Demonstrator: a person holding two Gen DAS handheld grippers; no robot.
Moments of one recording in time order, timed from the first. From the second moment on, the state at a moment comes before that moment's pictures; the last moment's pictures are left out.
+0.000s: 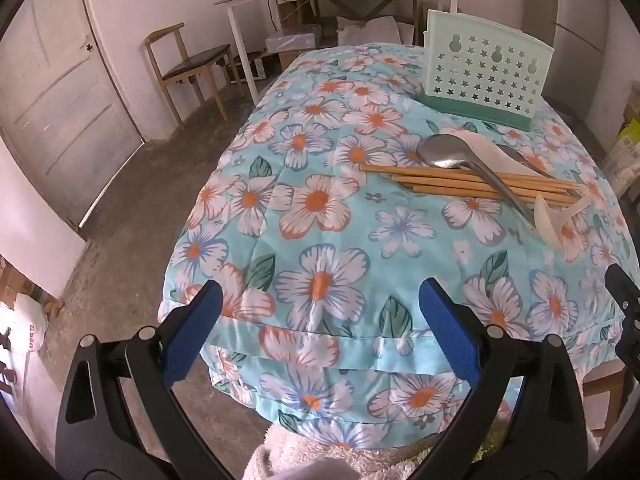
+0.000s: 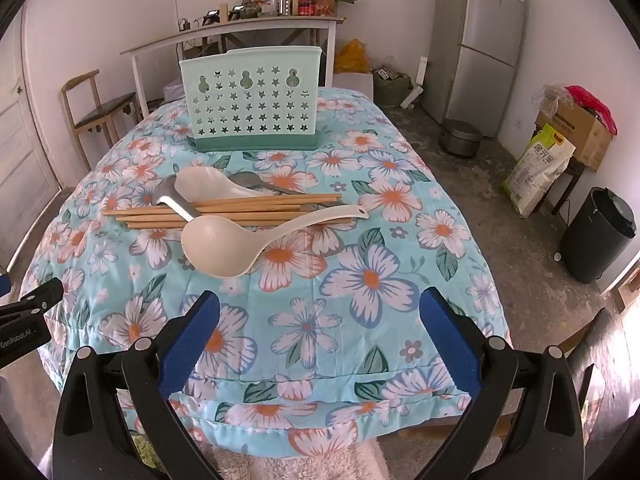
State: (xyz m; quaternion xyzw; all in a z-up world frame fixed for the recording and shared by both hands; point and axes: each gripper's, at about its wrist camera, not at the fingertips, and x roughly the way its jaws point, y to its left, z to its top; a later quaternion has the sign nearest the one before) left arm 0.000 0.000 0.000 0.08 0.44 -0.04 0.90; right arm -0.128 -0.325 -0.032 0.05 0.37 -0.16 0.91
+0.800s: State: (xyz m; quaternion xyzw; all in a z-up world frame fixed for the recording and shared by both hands) left arm -0.003 -0.011 0.006 0.08 0.43 -0.04 0.90; right arm -0.128 -0.325 -0.029 0.05 0.37 -0.16 0.91
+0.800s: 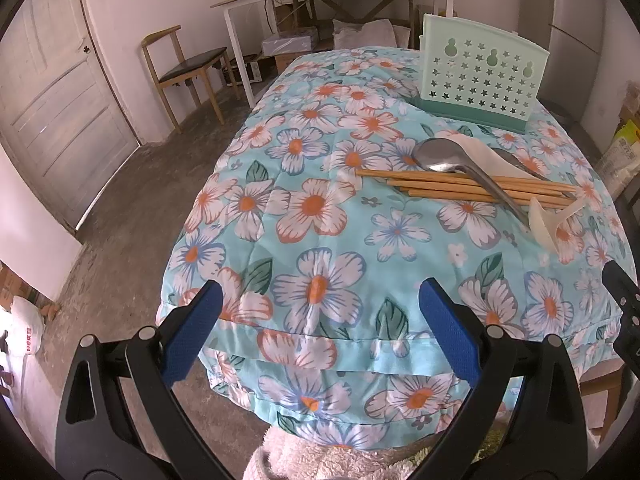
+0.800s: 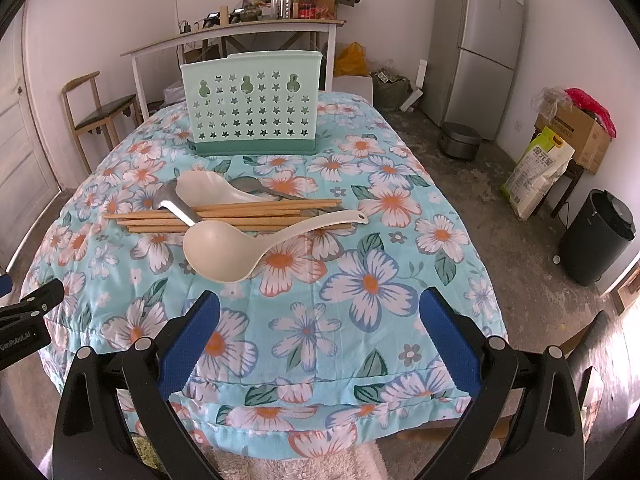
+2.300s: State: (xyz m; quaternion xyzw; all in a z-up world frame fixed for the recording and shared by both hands) left arm -0.002 -0.002 0.004 0.08 0.44 -0.04 0.90; right arm -0.128 -0.324 -0.028 0.05 0.36 -0.16 0.92
